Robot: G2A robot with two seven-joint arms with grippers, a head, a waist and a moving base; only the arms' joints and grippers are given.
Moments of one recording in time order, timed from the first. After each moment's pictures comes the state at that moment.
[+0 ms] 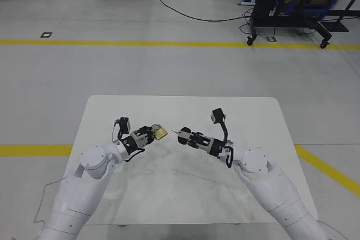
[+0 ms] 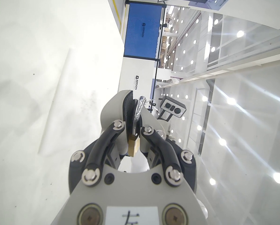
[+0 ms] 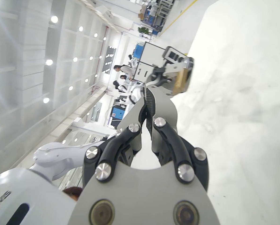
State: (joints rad) left arm 1.23 -1.14 -1.23 -1.47 -0.46 0.13 -0.65; right arm -1.23 -1.20 1.04 -1.51 0.19 -0.25 0.61
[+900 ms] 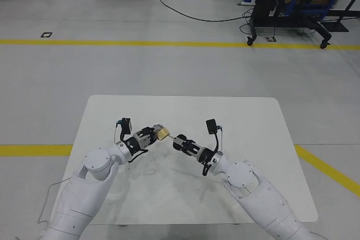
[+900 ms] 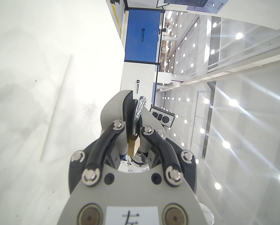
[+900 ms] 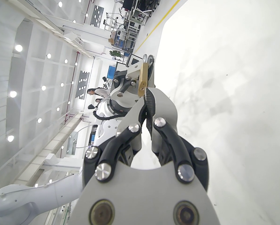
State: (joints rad) left arm 1.24 -1.15 -1.20 -1.46 -0.43 0.08 -0.61; right arm -1.30 -1.23 0.97 -1.59 0.07 -0.09 0.37
